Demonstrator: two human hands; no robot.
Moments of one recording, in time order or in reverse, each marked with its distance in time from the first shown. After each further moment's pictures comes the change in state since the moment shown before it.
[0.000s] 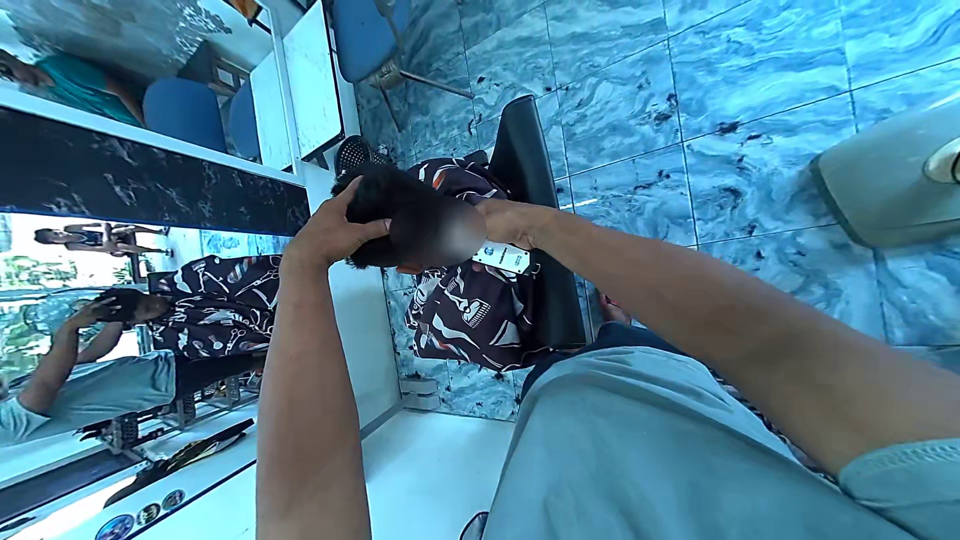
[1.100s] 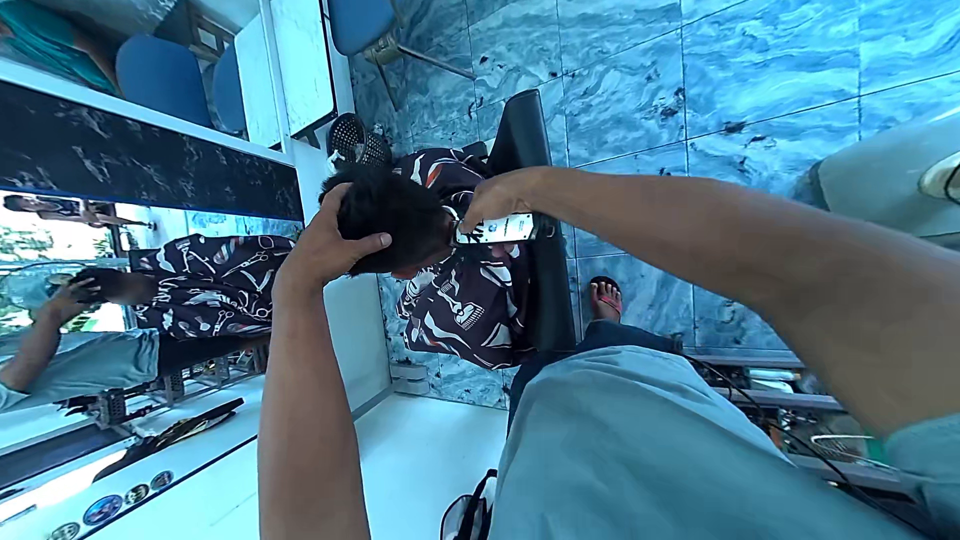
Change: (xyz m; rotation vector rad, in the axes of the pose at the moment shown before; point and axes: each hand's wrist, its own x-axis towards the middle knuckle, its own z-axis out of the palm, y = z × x) left_hand -0.016 -0.006 0.016 -0.104 0.062 -0.009; right_hand 0.015 -0.044 -0.037 -0.333 -0.049 0.315
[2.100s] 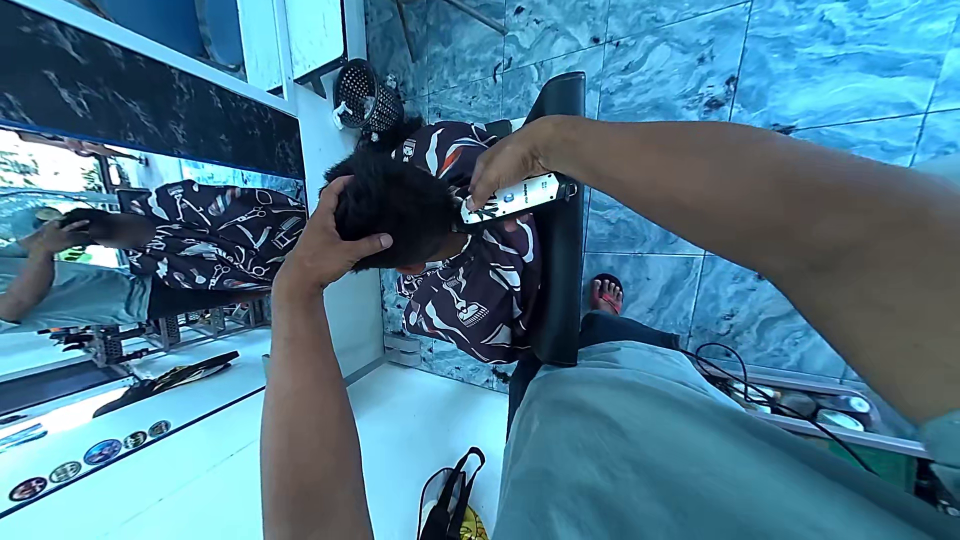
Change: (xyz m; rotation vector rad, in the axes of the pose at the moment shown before) left_hand -0.005 -0.023 0.004 -0.237 0.031 0.017; right_hand 0.034 -0.037 -0.045 -0.216 -0.246 -0.075
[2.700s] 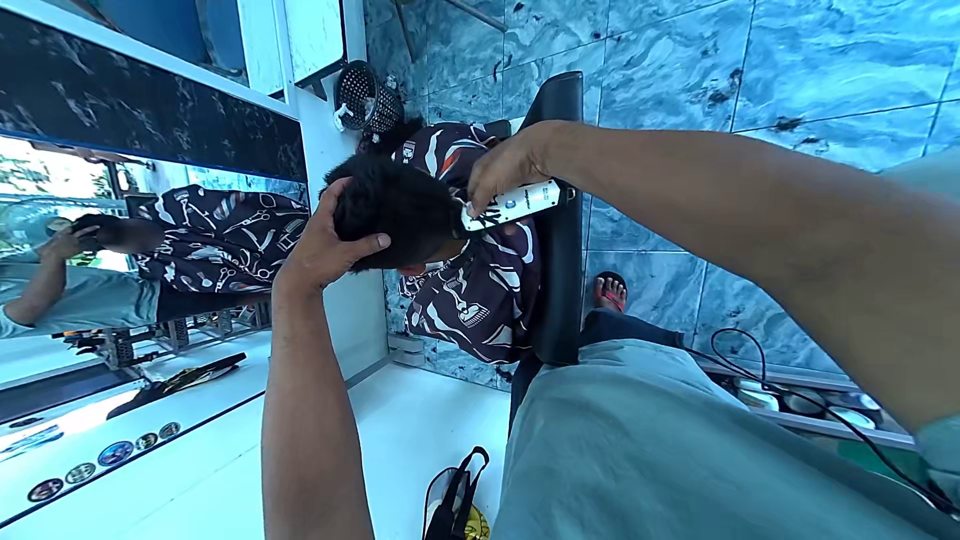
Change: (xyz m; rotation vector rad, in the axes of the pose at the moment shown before) left_hand 0.004 0.002 -0.002 0.005 -0.007 -0.044; right_hand 0.001 0.004 0.003 0.028 0.019 -0.071
